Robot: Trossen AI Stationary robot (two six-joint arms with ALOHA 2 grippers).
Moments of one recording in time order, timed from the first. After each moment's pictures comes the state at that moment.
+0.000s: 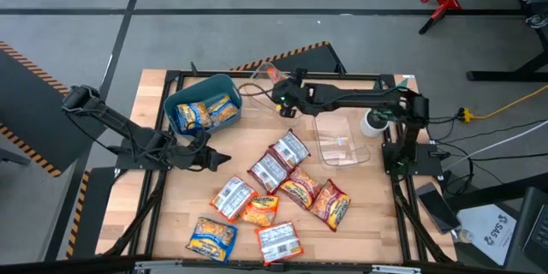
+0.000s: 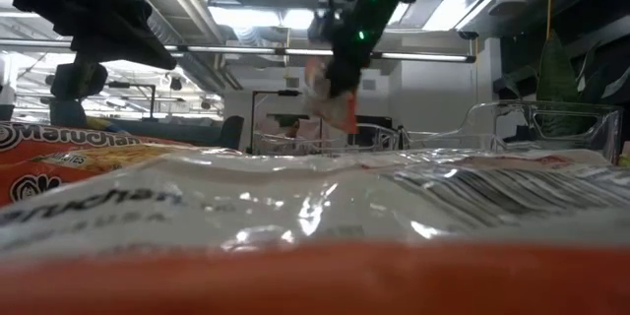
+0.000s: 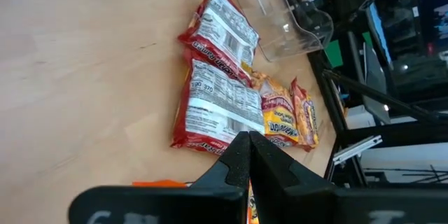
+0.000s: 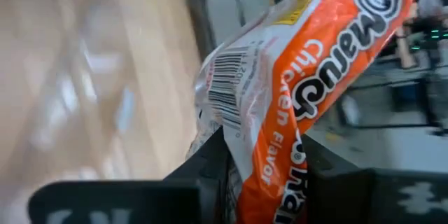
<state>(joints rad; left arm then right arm) -0.44 0.86 0.40 -0.08 -0.54 -1.40 -0.23 1.87 1.50 -0.49 0.67 -0.40</state>
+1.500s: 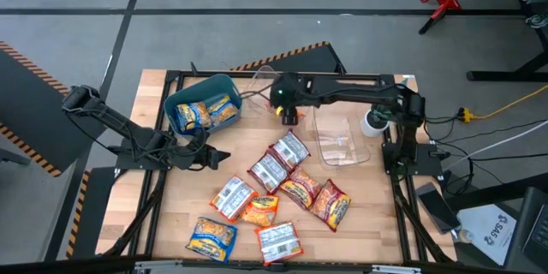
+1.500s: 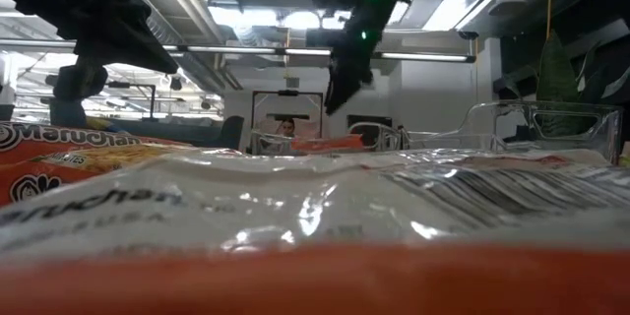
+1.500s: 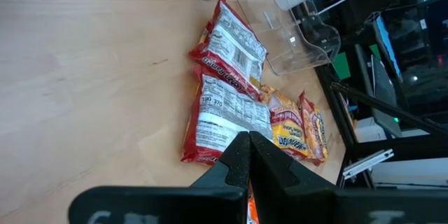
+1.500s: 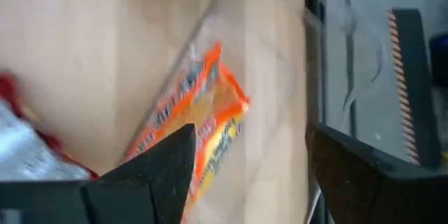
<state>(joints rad) -0.44 0.86 0.40 -0.10 -0.60 -1.40 -0.26 1.91 1.61 -0.69 0.25 -0.44</state>
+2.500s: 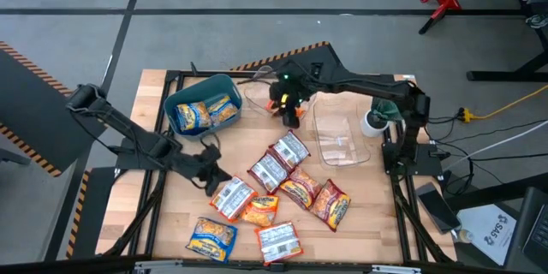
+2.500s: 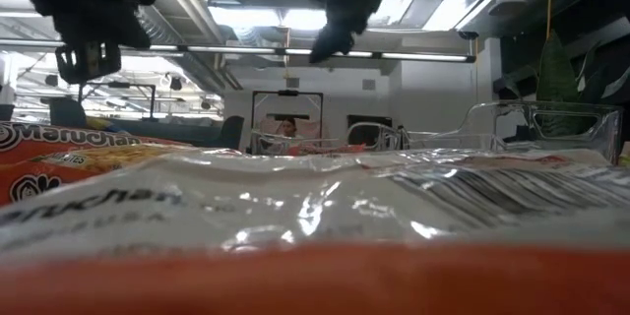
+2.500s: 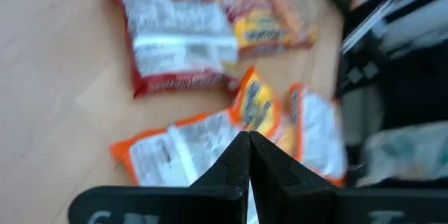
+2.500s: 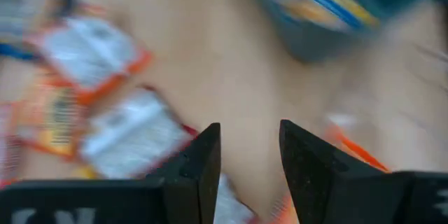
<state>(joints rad) -0.50 1.01 0.52 -0.14 -0.31 -1.07 -0.29 1.87 1.76 -0.81 -0.35 -0.26</state>
